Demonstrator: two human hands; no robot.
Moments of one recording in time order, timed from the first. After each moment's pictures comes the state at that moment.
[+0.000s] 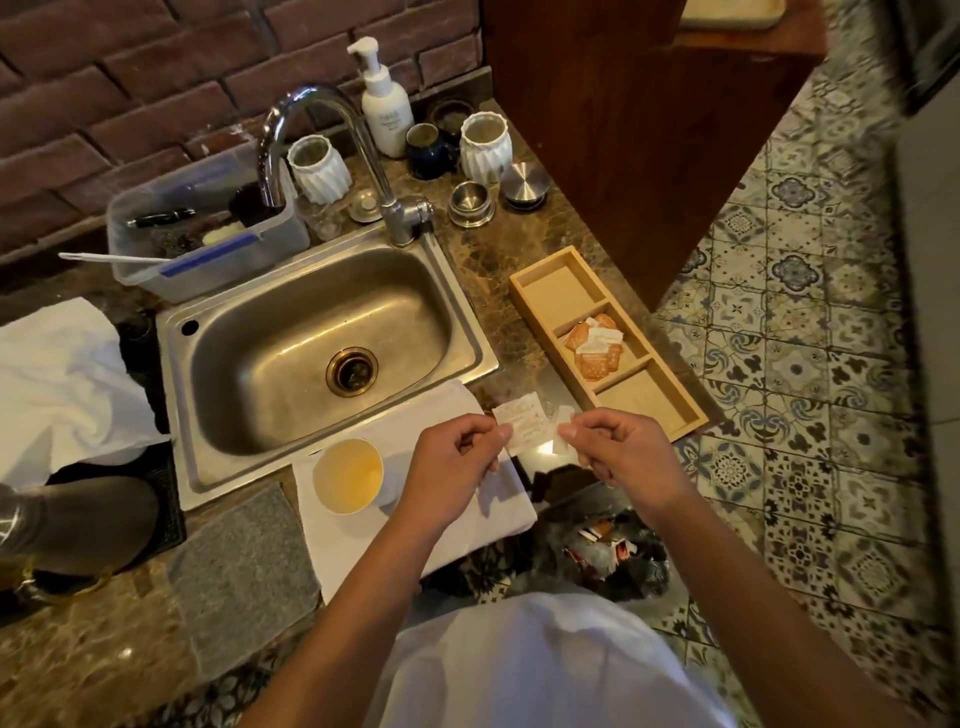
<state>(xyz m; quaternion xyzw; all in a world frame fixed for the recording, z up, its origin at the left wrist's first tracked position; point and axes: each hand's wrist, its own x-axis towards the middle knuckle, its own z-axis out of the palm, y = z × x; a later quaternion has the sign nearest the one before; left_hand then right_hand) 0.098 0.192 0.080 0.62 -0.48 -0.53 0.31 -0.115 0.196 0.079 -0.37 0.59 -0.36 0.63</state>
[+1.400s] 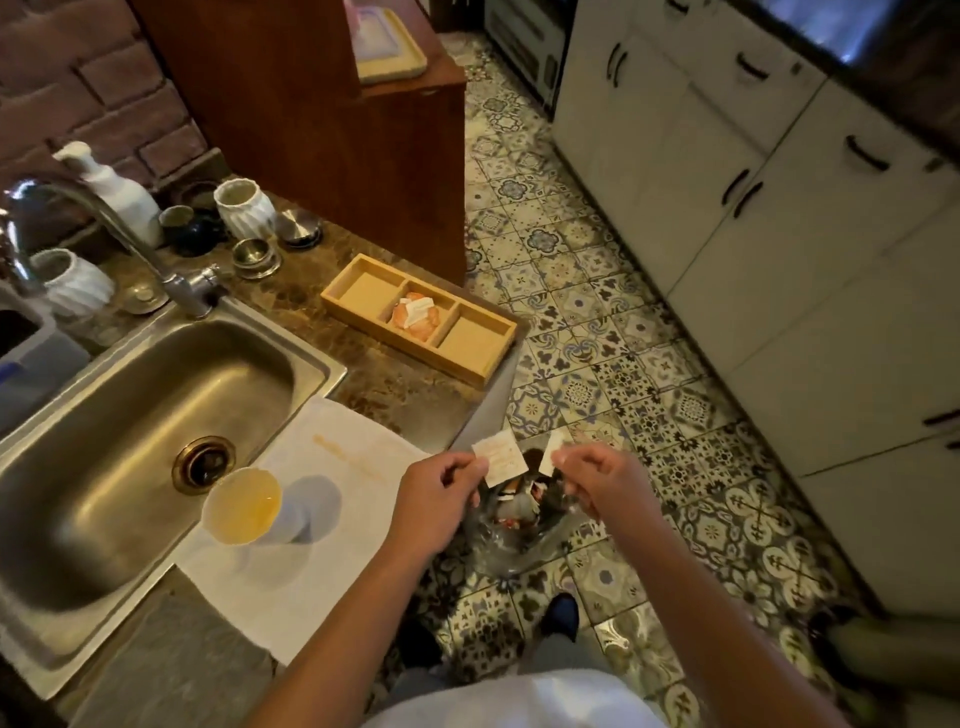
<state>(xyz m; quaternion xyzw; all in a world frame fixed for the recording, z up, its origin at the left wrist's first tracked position) 0.084 0.302 0.071 0.47 -0.66 -0.57 0.14 -0.097 0.428 0.079 -0.22 0.75 -0.46 0.41</state>
